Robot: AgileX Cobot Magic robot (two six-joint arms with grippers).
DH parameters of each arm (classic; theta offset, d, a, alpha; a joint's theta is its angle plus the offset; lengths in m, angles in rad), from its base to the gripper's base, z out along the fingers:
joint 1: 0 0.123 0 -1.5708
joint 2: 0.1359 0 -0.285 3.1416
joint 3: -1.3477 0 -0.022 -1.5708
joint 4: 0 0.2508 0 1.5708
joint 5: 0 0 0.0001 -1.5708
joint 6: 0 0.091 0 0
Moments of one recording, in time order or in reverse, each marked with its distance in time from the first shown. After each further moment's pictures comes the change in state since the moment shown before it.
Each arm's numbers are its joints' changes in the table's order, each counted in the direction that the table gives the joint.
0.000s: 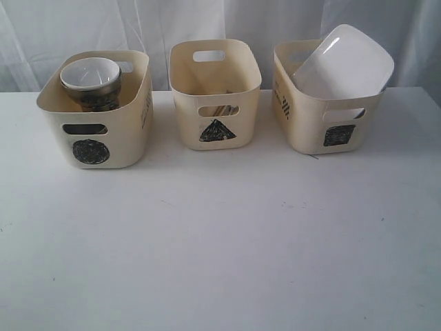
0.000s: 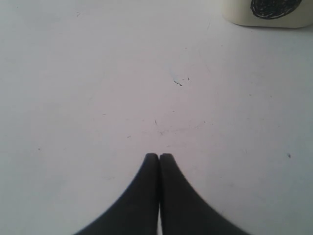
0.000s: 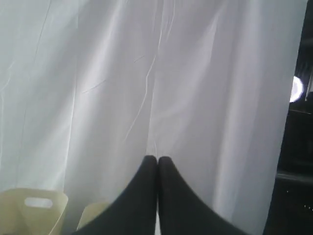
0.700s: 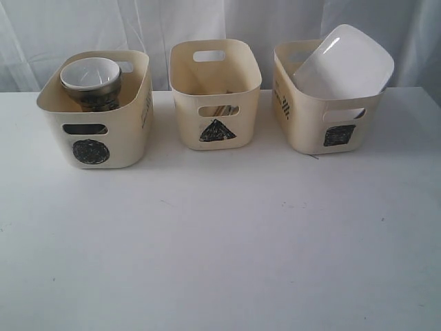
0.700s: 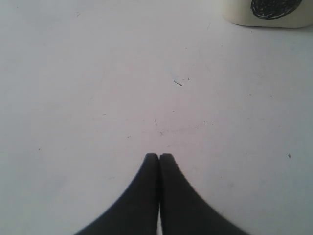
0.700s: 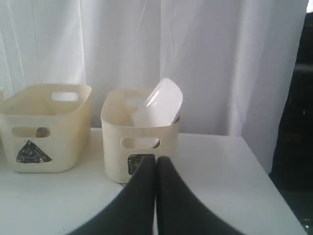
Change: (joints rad) left arm 0.000 0.000 0.000 0.000 0.000 0.000; right arm 0.000 -0.424 -0.489 0.061 -0.174 0.083
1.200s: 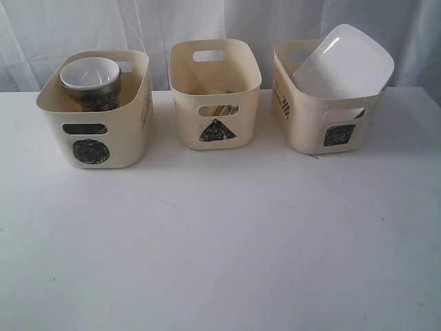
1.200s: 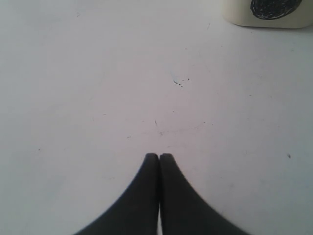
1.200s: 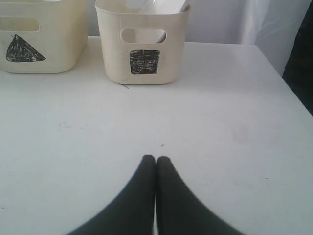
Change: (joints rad) left arm 0.000 -0.002 0.000 0.000 0.000 0.000; right arm 0.000 -0.042 -0.172 0.013 -0.153 -0.016
